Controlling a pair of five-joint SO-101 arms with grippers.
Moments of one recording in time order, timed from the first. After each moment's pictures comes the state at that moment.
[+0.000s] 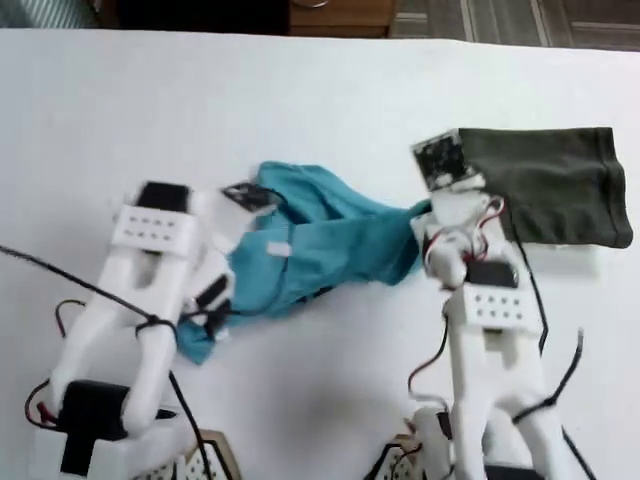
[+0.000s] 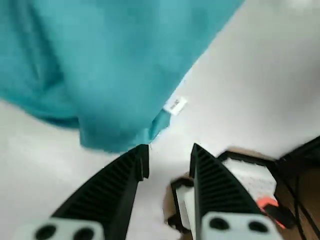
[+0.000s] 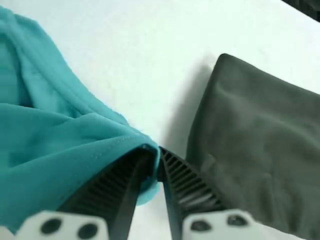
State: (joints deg) left arm 1.8 -12.6 29.6 93.2 -28.4; right arm 1.1 -31.3 50.7 32.9 27.0
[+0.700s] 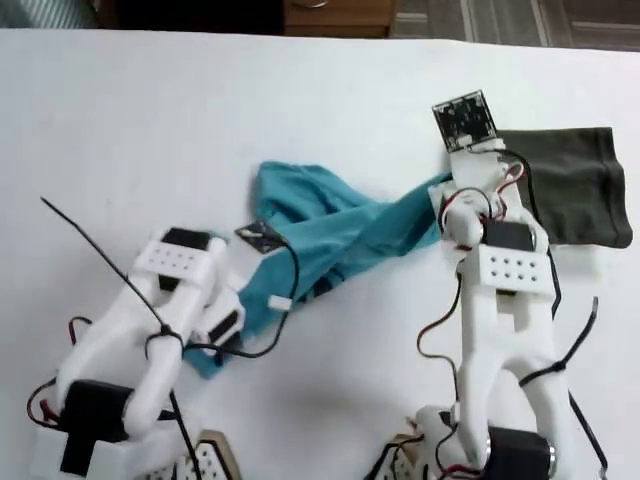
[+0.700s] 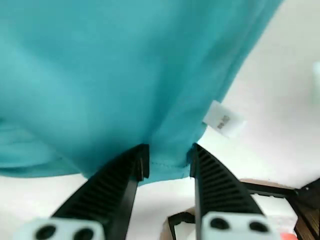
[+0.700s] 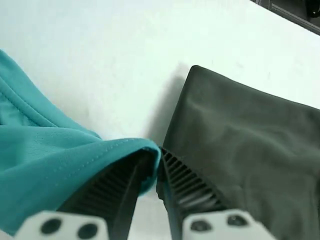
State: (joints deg) left arm 3.5 -12.6 47.4 76.8 -27.5; right arm 3.3 -22.3 36.3 38.3 27.1
